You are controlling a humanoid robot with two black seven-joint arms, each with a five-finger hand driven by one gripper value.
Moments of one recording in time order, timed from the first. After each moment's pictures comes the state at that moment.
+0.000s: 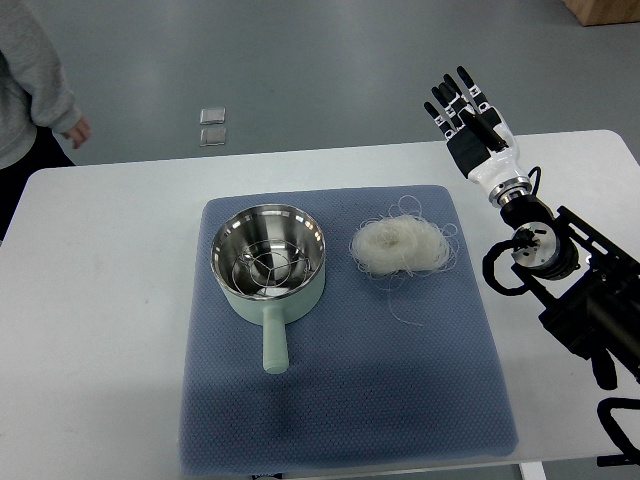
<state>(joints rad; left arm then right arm) 0.01 0.00 -0.05 -0.20 0.00 -0.02 -0.06 0.63 -0.12 1.01 0.80 -0.11 0.20 0.34</state>
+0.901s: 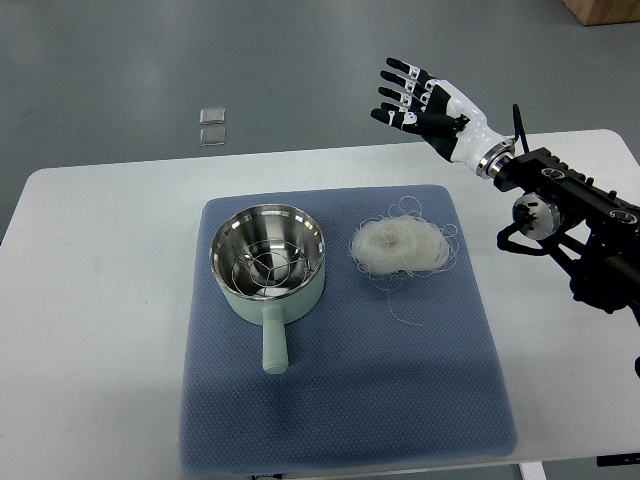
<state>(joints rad) 0.01 0.00 -0.05 -0.21 0.00 -0.02 -0.03 0.86 -0.27 0.66 0.81 -0.52 0.21 0.27</state>
